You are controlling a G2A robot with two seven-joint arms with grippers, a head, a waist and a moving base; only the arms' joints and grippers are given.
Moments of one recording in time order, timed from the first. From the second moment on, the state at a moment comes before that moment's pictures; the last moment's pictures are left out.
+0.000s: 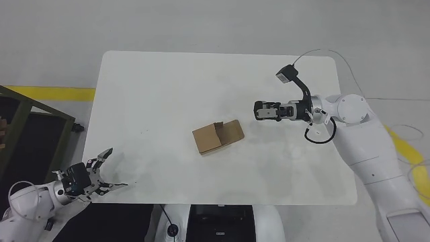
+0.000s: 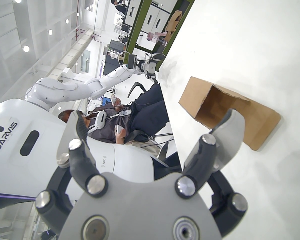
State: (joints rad) left arm 1.93 -0.75 -1.69 -1.29 1.93 -0.64 1.18; right arm -0.88 -1.07 1.04 -1.29 0.49 -0.49 1.33
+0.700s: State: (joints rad) left arm 1.92 -0.75 -1.68 -1.31 1.91 -0.63 1.15; right arm -0.88 -1.07 1.04 -1.29 0.49 -0.49 1.33
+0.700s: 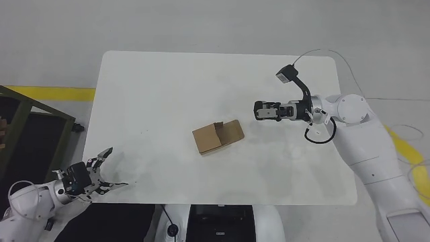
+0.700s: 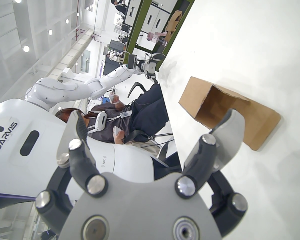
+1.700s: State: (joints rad) left arm 1.63 -0.79 -1.37 -1.57 1.75 -0.74 0.81; right arm -0.88 -1.07 1.04 -1.29 0.49 -0.49 1.33
